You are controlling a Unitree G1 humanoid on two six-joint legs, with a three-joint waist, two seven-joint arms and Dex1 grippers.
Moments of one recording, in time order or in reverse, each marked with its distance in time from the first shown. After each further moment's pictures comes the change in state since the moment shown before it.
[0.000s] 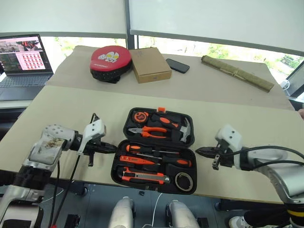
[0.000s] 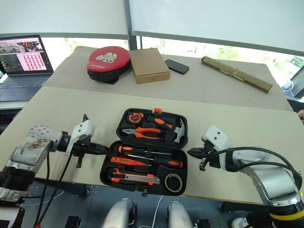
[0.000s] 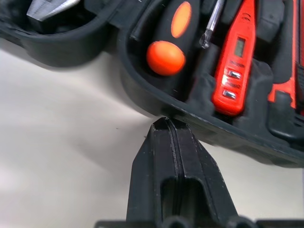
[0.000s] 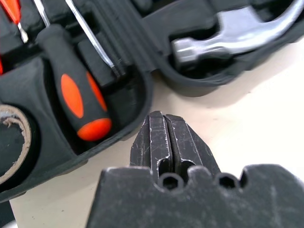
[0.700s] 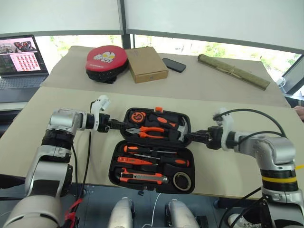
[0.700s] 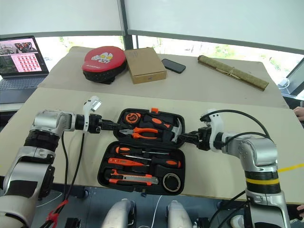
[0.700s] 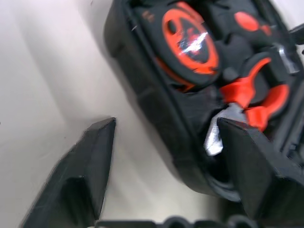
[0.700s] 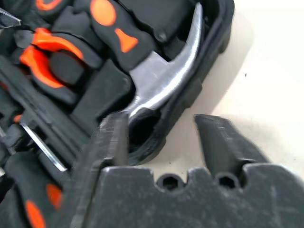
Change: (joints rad) left arm -0.412 -0.229 -0.006 0.478 -0.039 0.465 0.197; right arm -0.344 0.244 -0.001 0.357 0.141 0.324 -0.234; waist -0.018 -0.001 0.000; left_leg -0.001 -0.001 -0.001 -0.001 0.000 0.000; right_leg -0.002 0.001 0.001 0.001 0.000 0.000
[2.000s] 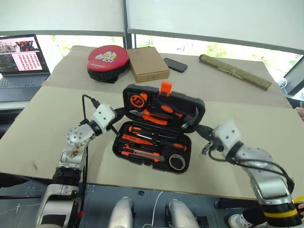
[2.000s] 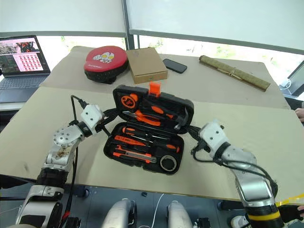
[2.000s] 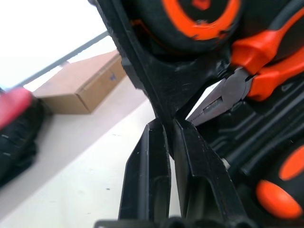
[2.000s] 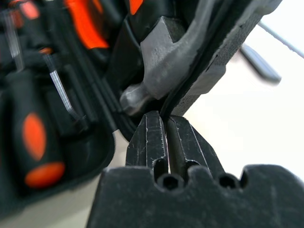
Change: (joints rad) left arm 0.464 -0.125 0.144 -0.338 0.232 -1.220 0.494; right arm 0.433 -0.031 0.080 -0.182 -0.539 -1.198 -0.025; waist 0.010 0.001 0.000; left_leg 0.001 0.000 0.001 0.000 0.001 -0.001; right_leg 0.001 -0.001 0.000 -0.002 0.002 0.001
